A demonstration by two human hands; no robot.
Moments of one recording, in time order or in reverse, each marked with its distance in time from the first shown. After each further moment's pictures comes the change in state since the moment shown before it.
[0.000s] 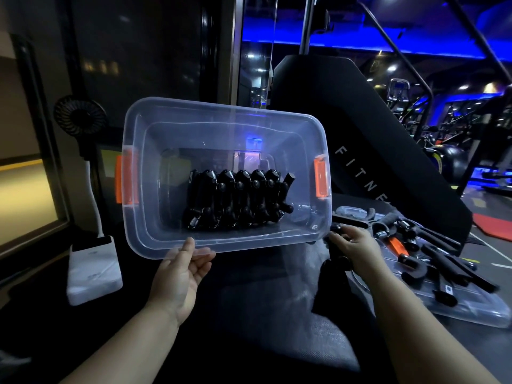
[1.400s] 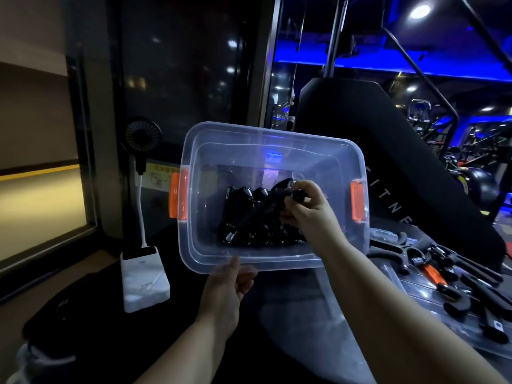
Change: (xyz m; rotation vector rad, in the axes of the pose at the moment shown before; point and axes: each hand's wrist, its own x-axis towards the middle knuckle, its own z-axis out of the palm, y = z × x) left_hand -0.001 0.004 0.002 -0.039 0.037 -0.076; right_hand -0.019 -0.181 0.096 0.588 -0.210 -0.233
